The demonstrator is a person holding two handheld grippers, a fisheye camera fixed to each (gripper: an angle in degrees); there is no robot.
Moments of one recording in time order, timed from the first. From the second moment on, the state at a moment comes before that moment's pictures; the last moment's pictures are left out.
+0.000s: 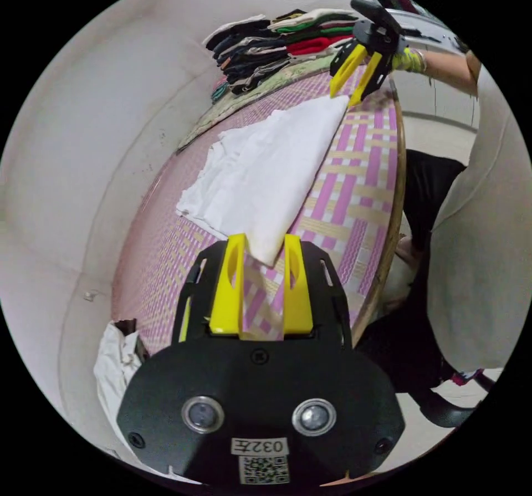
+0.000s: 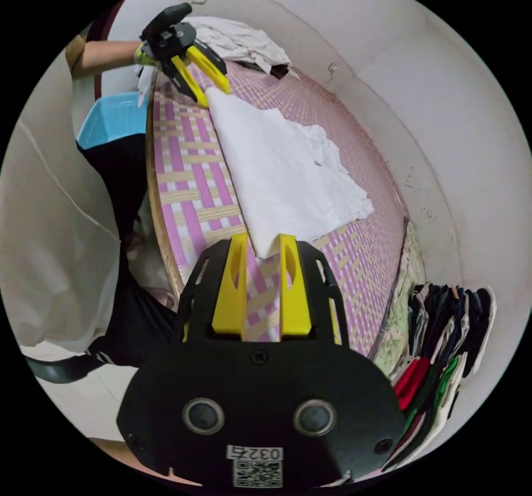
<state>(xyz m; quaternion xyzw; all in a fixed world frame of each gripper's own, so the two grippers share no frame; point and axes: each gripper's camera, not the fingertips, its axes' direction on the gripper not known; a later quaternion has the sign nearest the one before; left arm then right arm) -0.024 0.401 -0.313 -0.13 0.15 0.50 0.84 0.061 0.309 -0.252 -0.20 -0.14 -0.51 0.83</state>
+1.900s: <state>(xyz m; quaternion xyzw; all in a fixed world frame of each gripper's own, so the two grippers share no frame) -0.247 0.101 -0.131 -0.19 0.65 0.33 0.66 0.490 0.062 -0.091 -0.22 -0.65 -0.08 0.72</state>
